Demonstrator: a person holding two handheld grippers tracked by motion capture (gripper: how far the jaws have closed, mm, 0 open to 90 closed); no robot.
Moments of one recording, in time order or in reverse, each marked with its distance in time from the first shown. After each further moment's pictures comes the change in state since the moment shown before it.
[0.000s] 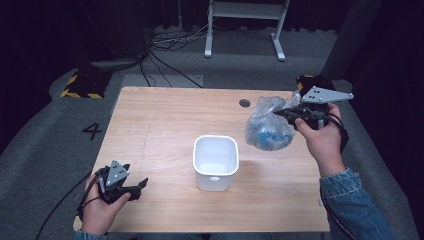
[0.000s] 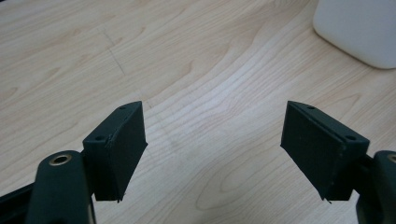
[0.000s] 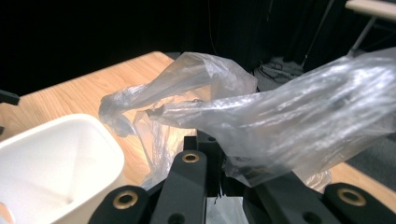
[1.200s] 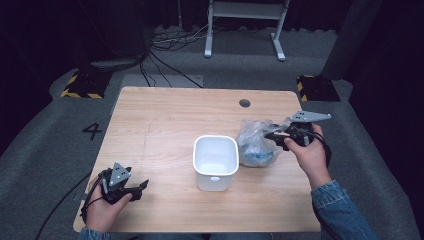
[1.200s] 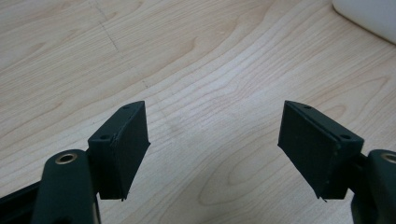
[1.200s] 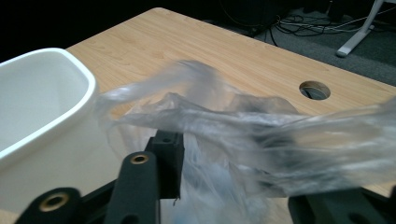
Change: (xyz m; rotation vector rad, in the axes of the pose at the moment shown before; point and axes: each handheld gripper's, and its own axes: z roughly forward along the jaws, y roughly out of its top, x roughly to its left) left arm 0.003 -0.015 0.016 0.019 -0.007 -0.021; right arm -0.006 -0.076 0.037 0.099 0.059 0.138
